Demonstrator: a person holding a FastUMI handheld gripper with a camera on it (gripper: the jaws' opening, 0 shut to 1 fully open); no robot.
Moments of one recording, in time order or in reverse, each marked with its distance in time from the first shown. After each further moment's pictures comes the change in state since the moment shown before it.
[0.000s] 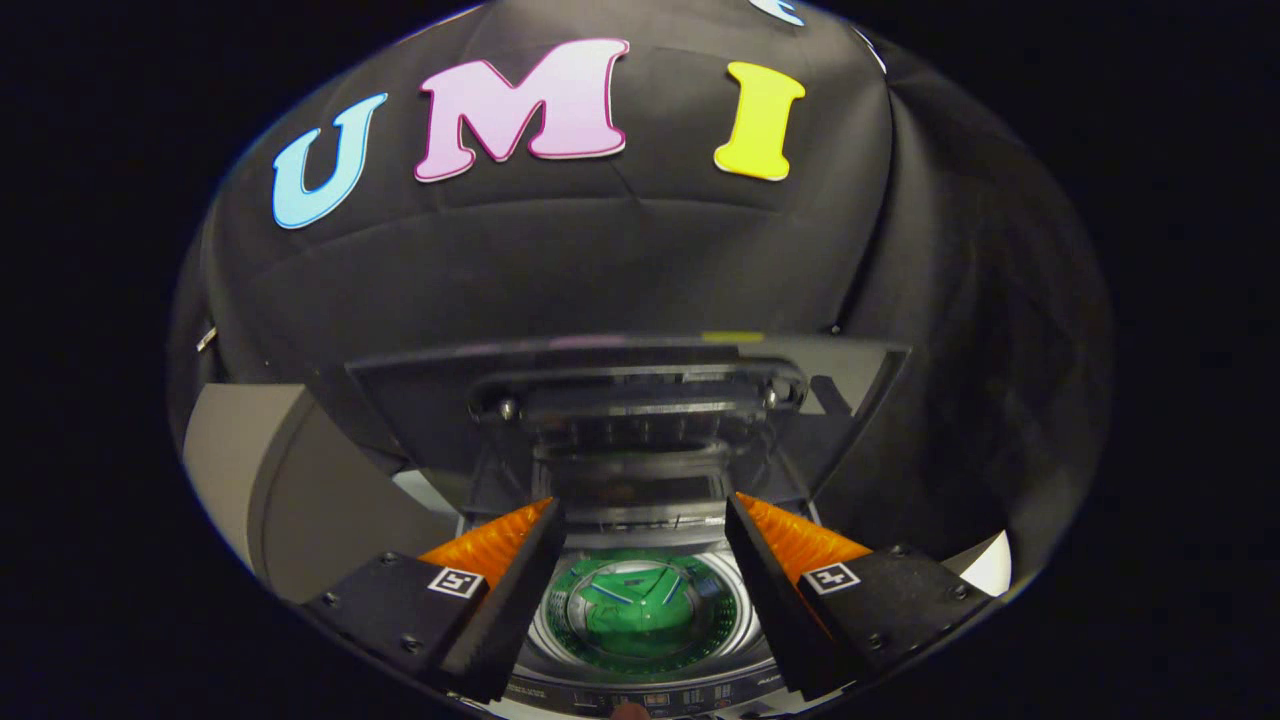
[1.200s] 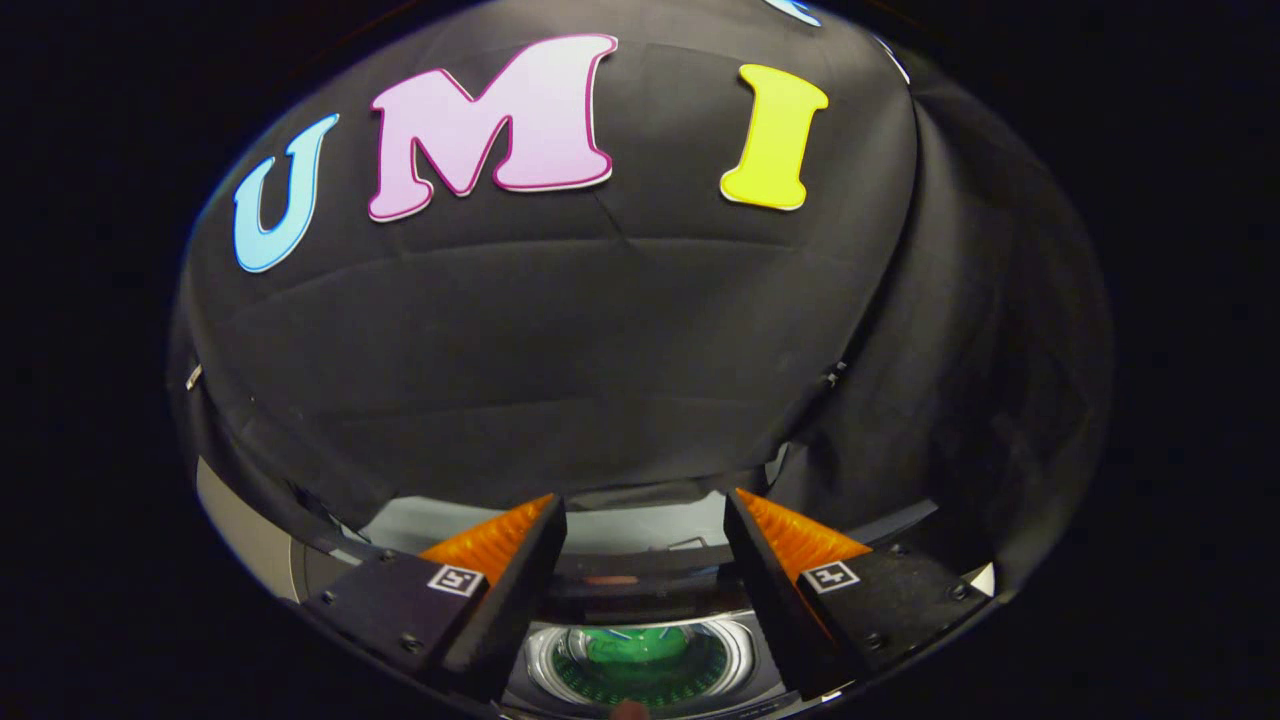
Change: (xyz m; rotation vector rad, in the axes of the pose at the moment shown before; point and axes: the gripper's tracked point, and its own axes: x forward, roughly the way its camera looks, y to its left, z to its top) arm 0.067 0.000 0.094 0.029 -0.011 -0.011
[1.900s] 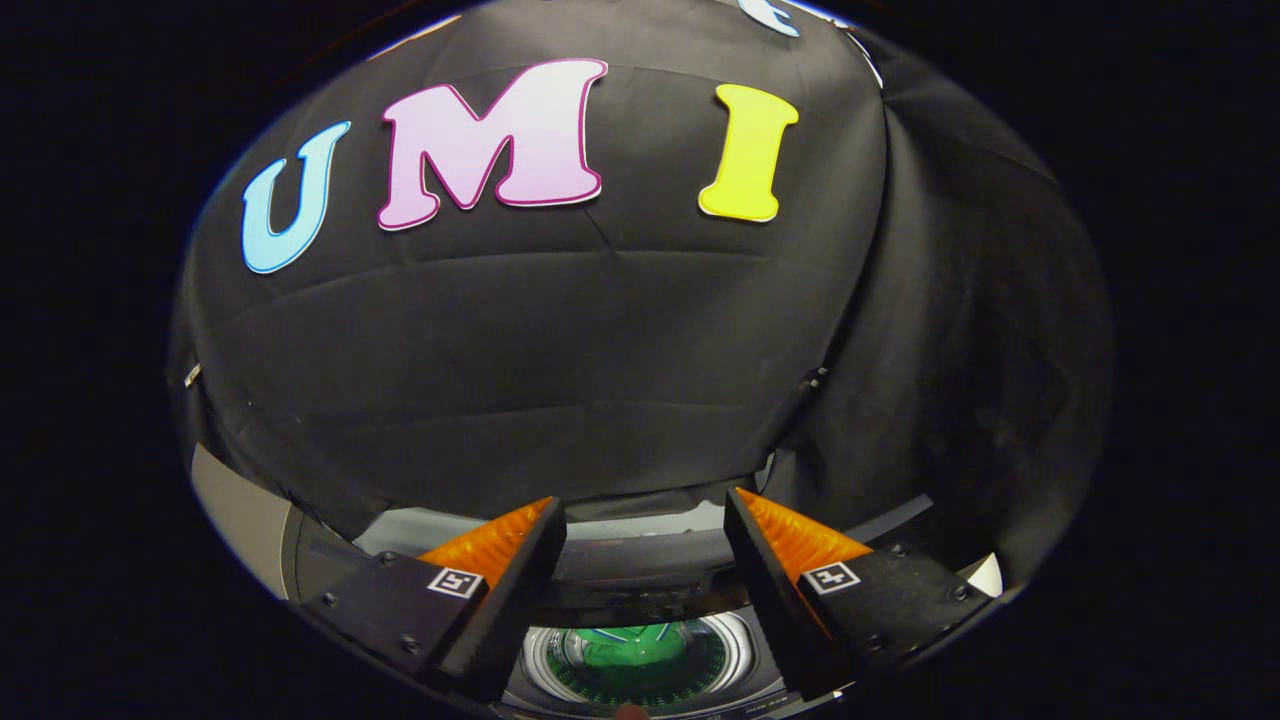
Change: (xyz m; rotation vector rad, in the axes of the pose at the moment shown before) arm -0.040 -0.009 -0.031 -0.005 -0.057 -0.035
